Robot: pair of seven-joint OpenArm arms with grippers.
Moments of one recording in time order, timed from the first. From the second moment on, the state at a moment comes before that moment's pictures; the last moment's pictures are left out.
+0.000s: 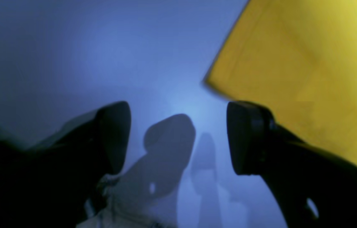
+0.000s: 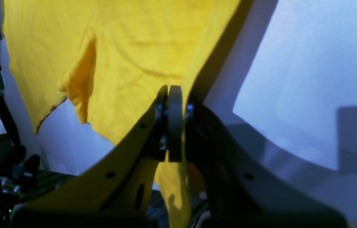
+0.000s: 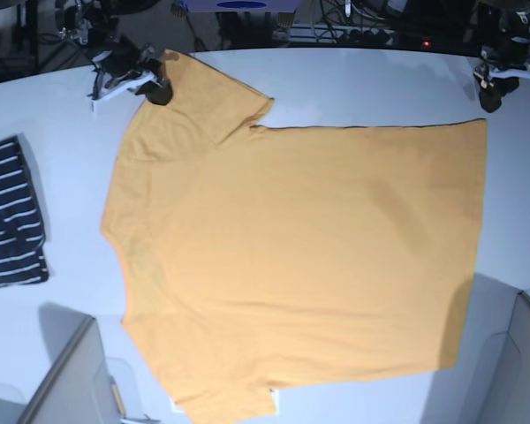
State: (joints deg) left arm 27.3 -8.3 -58.4 82.9 -46.8 -29.0 41.4; right arm -34.9 8.1 11.4 96.1 54.0 9.5 -39.8
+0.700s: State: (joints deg) left arm 16.3 -9.4 -51.9 71.0 -52.9 -32.2 42.3; right arm -34.8 8.1 11.4 96.1 54.0 9.5 -39.8
